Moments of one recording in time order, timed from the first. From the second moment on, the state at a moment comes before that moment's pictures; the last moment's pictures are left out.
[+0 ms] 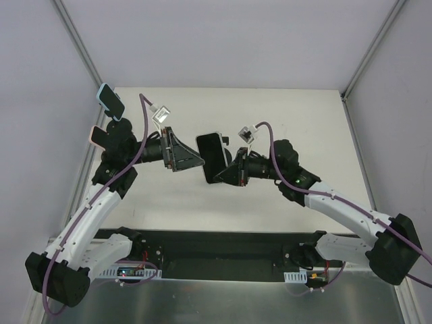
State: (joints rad) left arm -0.33 0.91 0.90 -0.09 0.96 -0.74; right arm 0.77 1.16 0.78 0.19 -0.60 0.62
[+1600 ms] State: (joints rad) left arm -0.64 1.21 1.08 0.24 0.97 -0.92; right arm 0.70 0.92 0.73 0.17 -0.86 0.57
